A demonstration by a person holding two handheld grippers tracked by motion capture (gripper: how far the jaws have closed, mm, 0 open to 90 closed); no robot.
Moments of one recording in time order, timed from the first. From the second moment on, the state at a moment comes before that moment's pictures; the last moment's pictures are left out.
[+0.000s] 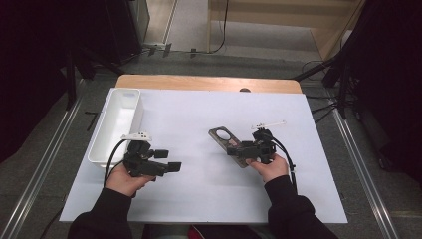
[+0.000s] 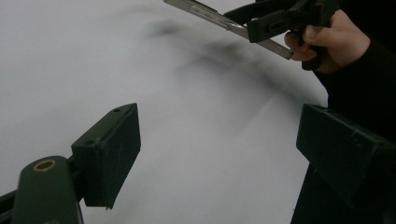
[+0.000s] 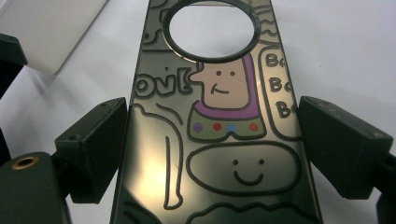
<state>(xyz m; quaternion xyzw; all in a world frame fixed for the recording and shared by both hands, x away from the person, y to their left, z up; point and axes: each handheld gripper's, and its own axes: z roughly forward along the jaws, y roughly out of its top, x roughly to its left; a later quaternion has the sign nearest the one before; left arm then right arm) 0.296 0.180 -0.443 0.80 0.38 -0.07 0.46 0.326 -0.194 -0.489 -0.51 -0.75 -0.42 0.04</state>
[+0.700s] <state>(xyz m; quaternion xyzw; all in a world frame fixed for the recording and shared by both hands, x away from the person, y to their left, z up) 0.324 0.158 -0.440 0.80 0.40 -0.10 0.44 0.333 -0.188 -0.485 -0.53 -0.73 -0.43 0.03</state>
